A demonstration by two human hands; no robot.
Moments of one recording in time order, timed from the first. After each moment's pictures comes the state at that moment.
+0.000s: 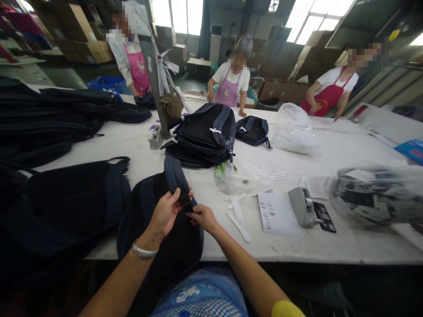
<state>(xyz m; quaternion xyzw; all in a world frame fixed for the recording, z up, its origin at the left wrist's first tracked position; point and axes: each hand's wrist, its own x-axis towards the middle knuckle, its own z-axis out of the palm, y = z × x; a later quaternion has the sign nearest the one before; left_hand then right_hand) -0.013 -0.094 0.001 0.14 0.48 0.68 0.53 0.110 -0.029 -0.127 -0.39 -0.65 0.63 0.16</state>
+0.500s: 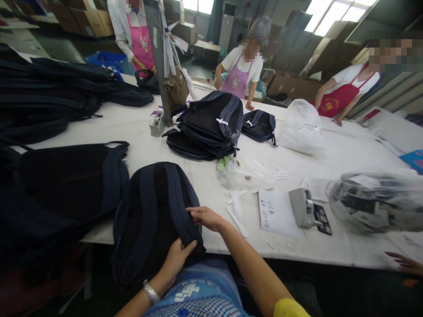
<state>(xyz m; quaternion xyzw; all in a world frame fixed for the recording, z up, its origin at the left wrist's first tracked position) 0.064 -0.193 -0.117 0.07 0.59 0.54 0.59 0.130 -0.030 -0.131 -0.34 -0.43 0.84 0.00</state>
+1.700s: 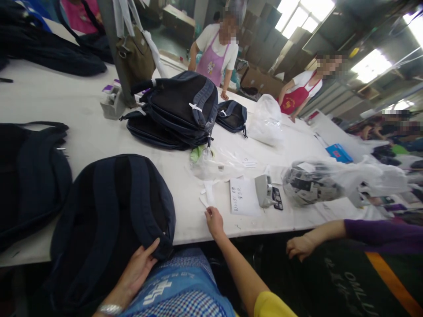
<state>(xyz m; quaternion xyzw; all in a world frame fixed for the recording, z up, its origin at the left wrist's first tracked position) 0.061 -0.210 -0.161 -0.16 0.54 0.54 0.63 0.267 -0.035 -0.192 -0.64 -0.67 0.34 0.18</state>
